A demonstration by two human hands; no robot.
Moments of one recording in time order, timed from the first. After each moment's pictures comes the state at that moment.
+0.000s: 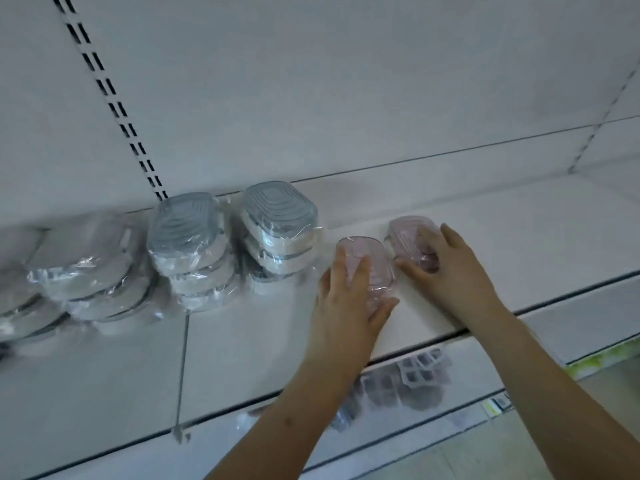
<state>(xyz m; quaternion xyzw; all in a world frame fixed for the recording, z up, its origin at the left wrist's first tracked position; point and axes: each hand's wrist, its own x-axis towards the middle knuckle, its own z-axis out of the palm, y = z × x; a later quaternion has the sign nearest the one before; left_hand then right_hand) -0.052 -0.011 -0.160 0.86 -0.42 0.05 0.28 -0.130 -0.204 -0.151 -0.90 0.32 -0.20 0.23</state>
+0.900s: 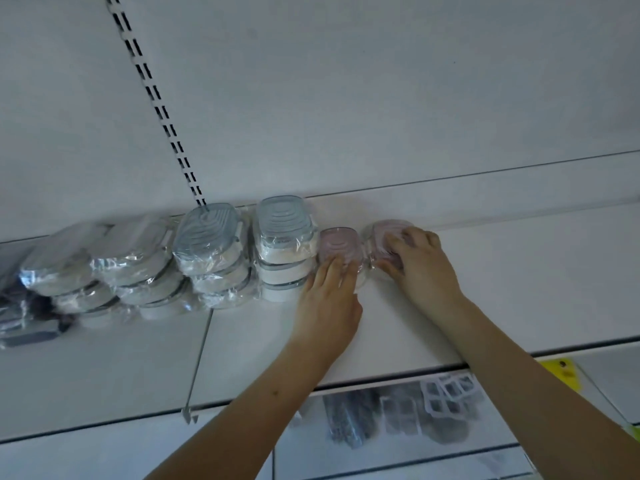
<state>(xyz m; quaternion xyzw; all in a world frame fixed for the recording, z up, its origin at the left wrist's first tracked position) -0.017 -0.009 -0.153 0.89 -0.41 0.17 0.13 -0.067 -0.195 -0.137 -0.96 0.17 -0.18 0.16</state>
